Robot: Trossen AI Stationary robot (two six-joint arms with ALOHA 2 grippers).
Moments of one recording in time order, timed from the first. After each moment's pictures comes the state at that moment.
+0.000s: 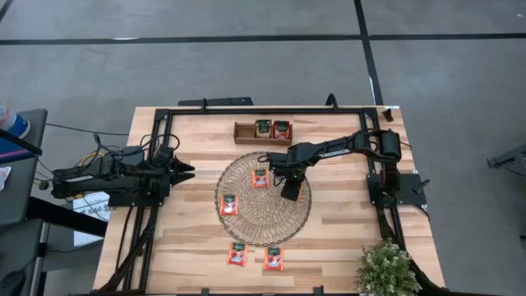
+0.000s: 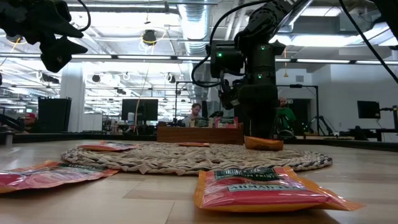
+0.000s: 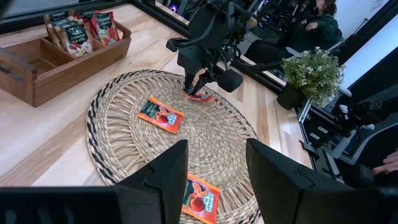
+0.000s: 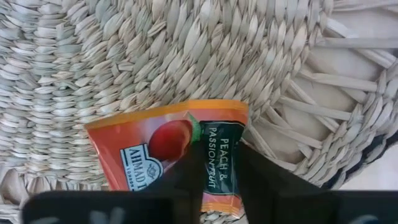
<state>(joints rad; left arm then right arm) 0.09 0.12 0.38 -0.51 0.03 -0.51 -0.10 1.99 1.26 -0.83 -0.13 0.20</state>
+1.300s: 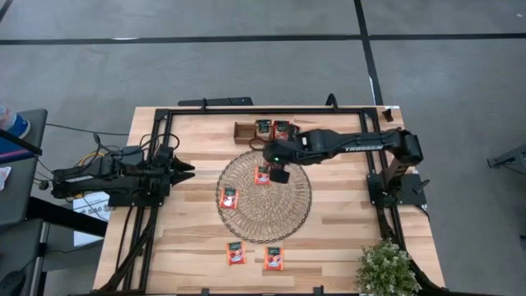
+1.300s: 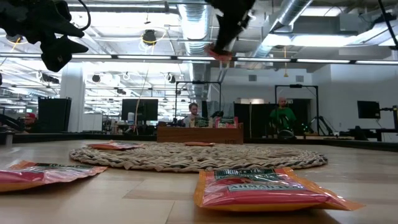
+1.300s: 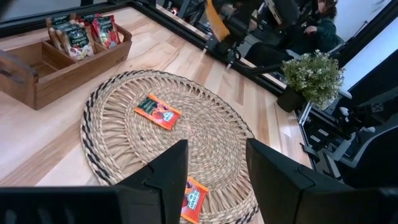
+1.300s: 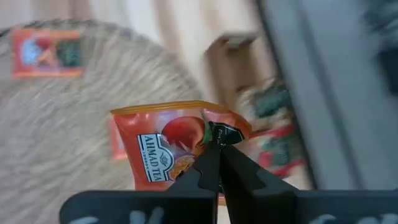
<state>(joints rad) 0.09 0.12 0.38 -0.51 0.03 -0.51 0.02 1.78 1.72 -1.00 0.43 0.03</state>
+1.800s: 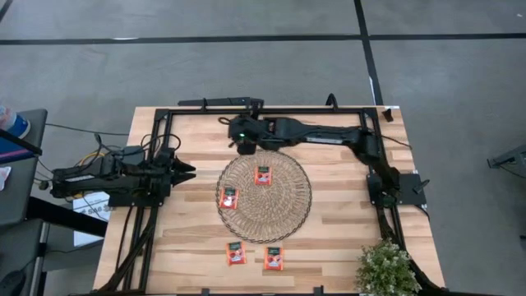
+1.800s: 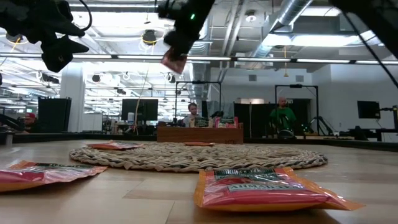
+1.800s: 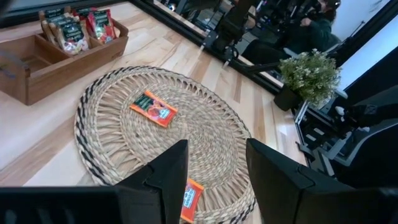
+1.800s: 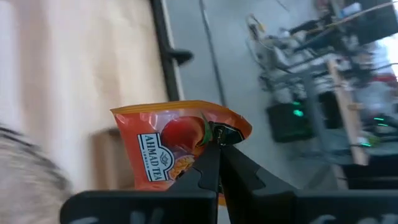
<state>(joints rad) 0.09 0.14 0.38 -0.49 0.04 -0.53 -0.10 2.16 2.15 -0.74 0.68 -0.47</state>
